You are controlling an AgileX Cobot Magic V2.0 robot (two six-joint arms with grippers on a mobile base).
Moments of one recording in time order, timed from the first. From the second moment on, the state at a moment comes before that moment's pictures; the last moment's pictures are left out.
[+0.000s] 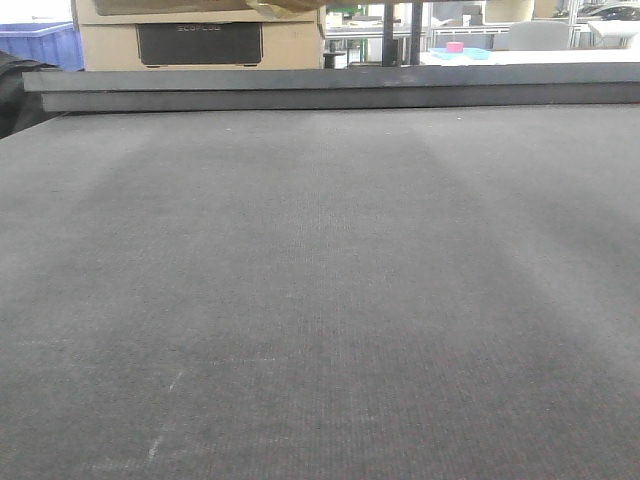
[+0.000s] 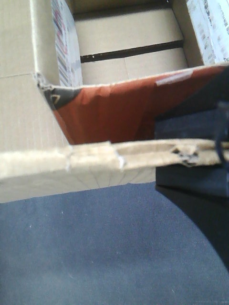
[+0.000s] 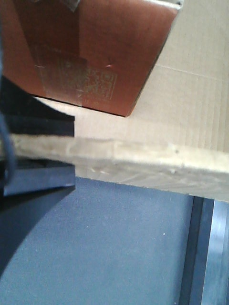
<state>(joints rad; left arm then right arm) -0.34 1.39 -1.91 0.04 1.22 -0.22 0.25 1.30 -1.75 0.18 1.04 -0.08</state>
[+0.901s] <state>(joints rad) -0.34 1.39 -1.91 0.05 1.22 -0.22 0.25 1.31 -1.75 0.18 1.03 -0.08</state>
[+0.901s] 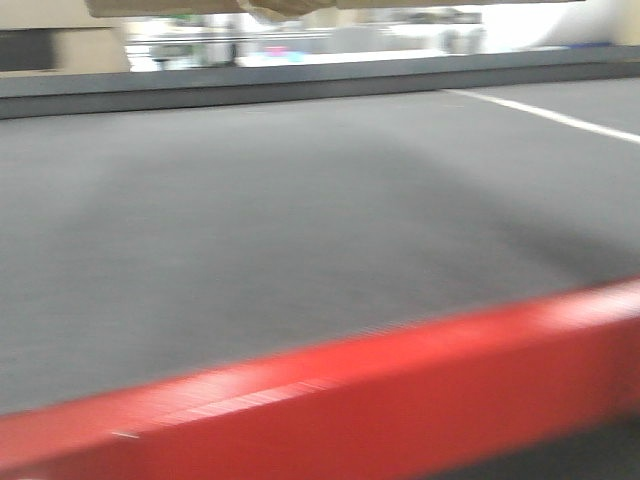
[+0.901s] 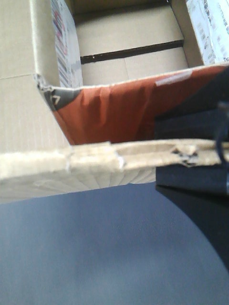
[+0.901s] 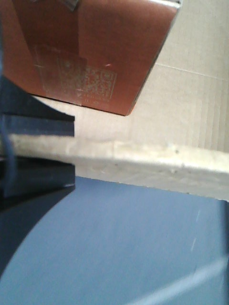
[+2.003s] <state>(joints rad) -0.34 1.39 -1.91 0.05 1.22 -0.22 0.25 1.31 -1.75 0.18 1.03 -0.08</state>
